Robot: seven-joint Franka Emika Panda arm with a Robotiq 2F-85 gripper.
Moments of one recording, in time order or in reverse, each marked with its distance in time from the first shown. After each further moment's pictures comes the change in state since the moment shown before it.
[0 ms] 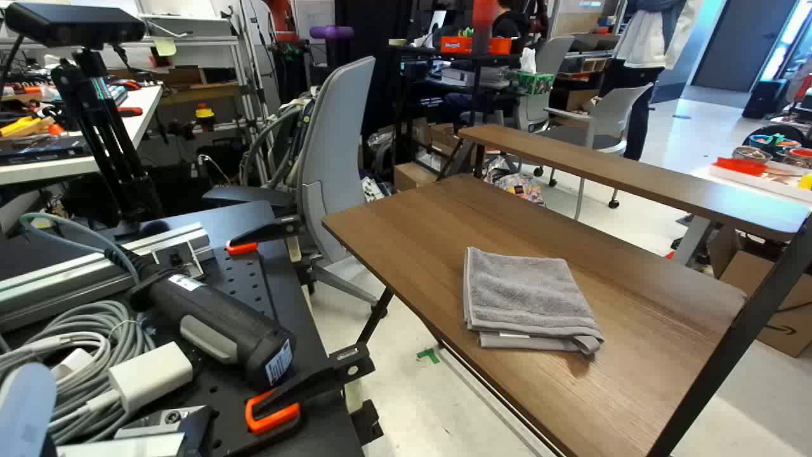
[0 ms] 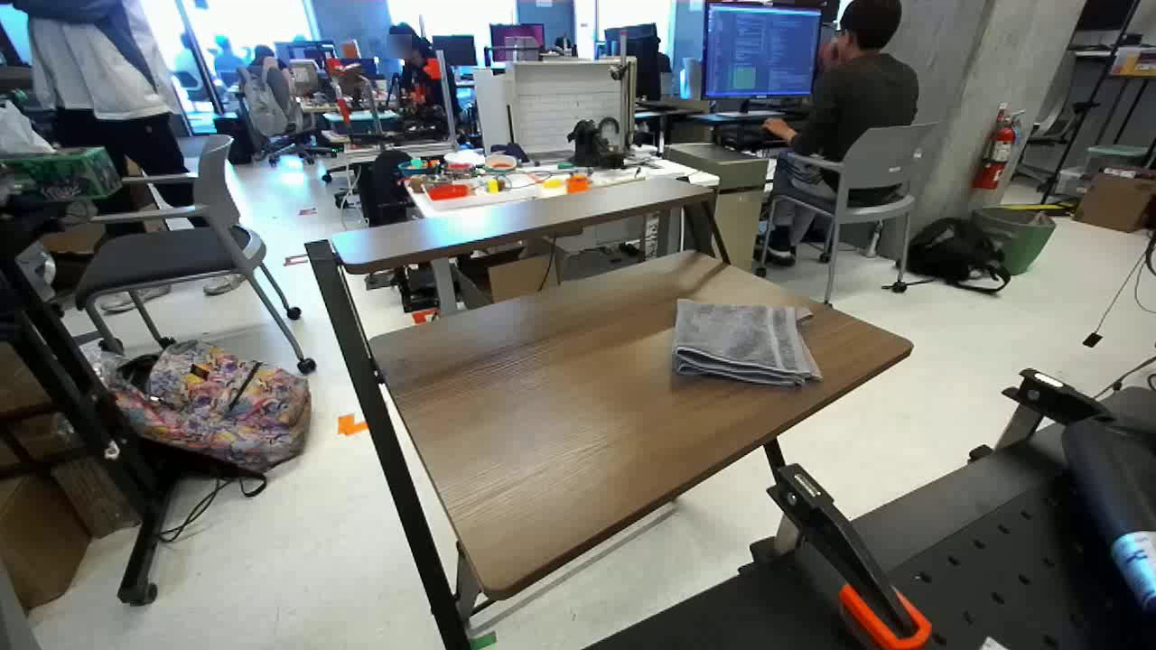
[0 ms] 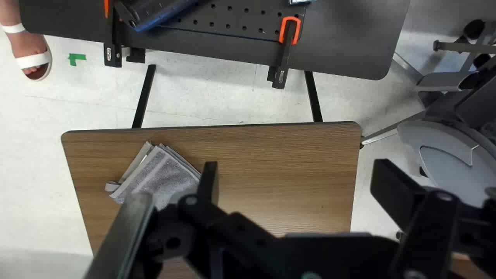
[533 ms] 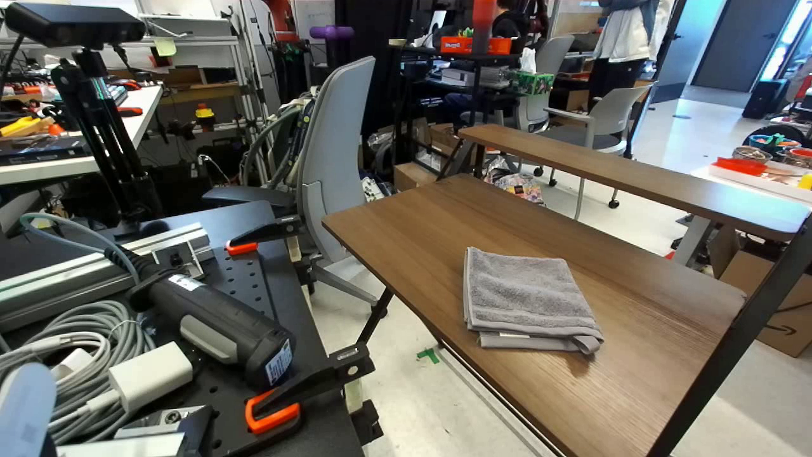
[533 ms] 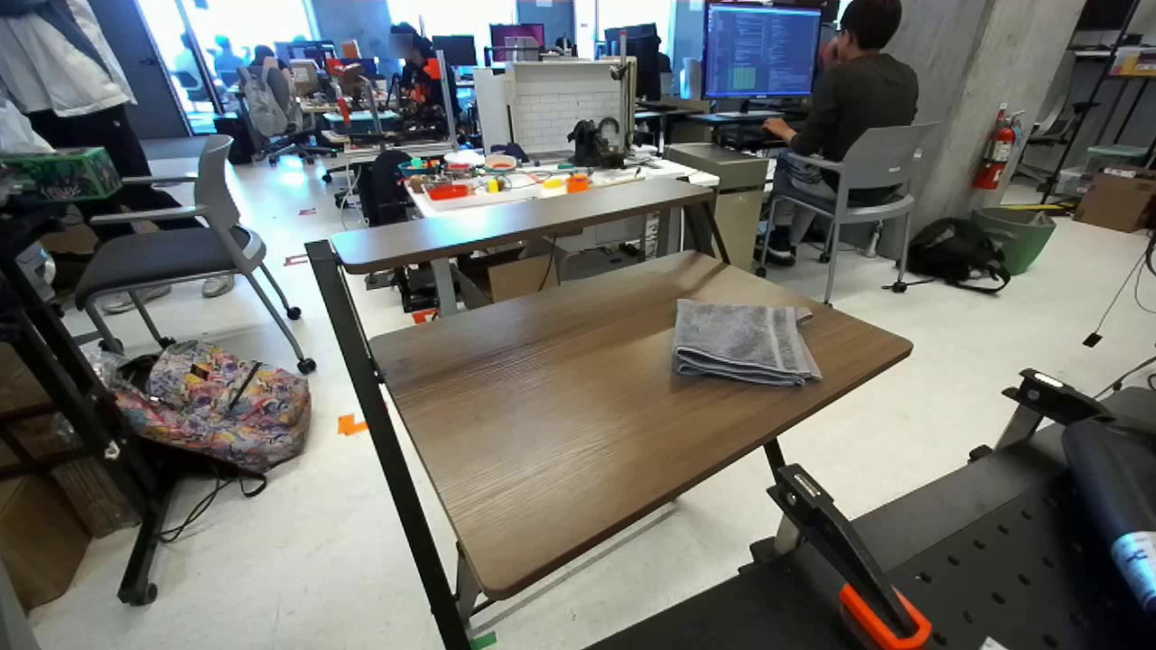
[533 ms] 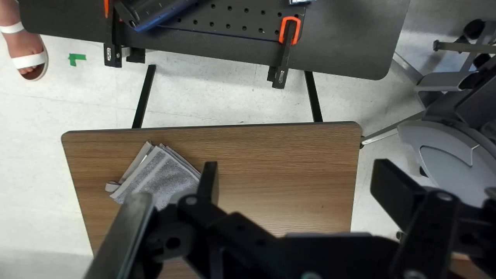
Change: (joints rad) arm 0.000 0.000 0.000 0.000 0.000 0.000 0.002
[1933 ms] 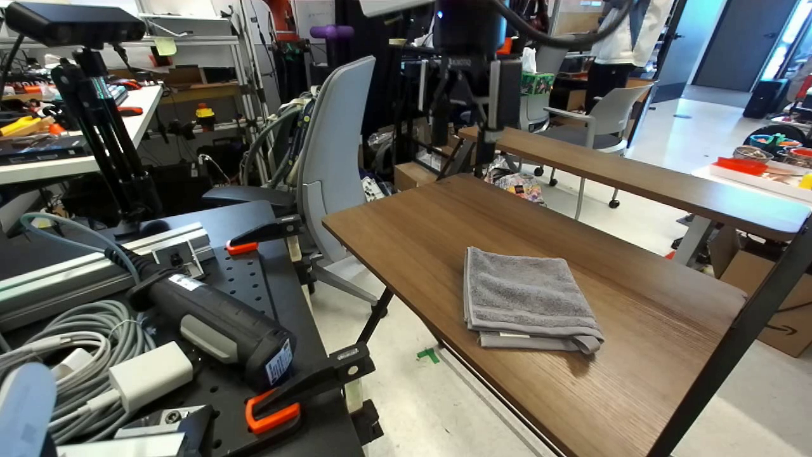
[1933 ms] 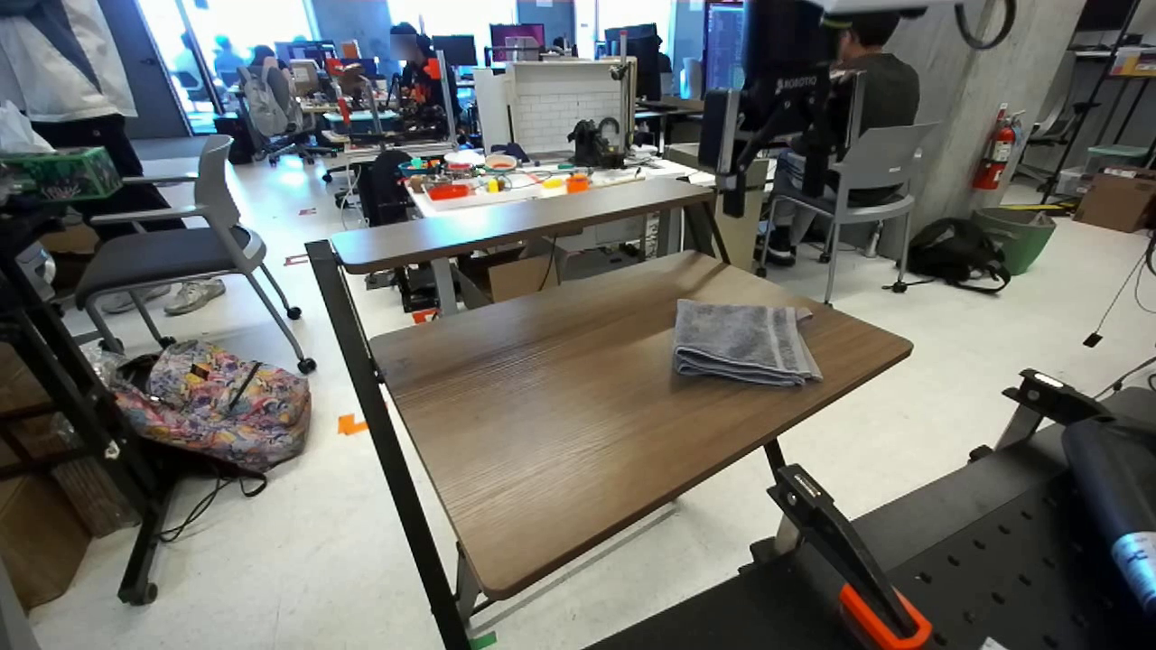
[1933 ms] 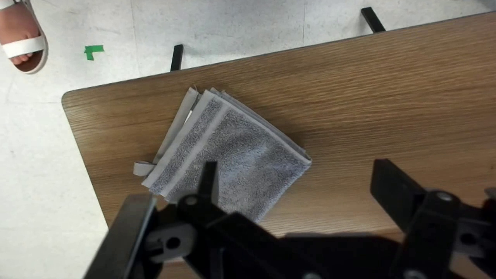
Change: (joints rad) arm -0.119 0.841 -0.142 0.383 -0.218 0.407 0.050
